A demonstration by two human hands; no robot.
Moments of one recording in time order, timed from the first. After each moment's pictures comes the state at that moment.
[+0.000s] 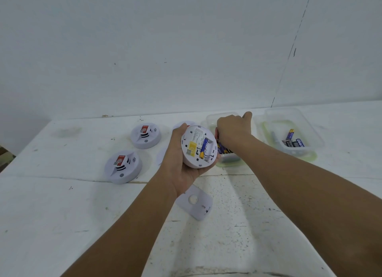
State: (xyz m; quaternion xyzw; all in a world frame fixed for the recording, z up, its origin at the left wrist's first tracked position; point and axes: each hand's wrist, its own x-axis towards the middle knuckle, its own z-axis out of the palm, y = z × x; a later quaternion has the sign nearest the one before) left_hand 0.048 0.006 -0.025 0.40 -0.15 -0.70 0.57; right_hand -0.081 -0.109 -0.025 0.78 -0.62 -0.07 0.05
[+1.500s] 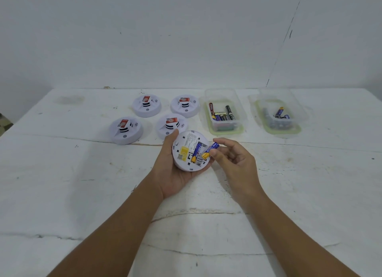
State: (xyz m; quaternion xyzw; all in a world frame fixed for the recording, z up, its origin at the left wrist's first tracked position) left_hand 0.054 0.095 -0.084 0.35 -0.10 -0.74 0.56; right_hand -0.120 0.088 -0.090 0.45 -0.38 0.55 -0.59
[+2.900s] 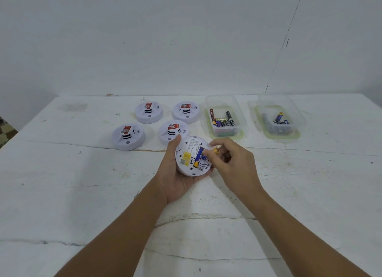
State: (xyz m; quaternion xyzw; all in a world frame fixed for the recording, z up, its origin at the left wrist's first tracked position) left_hand 0.052 0.095 -0.085 0.34 -0.11 -0.75 0.56; right_hand -0.118 0.078 -0.076 0.69 -0.47 0.46 -0.31
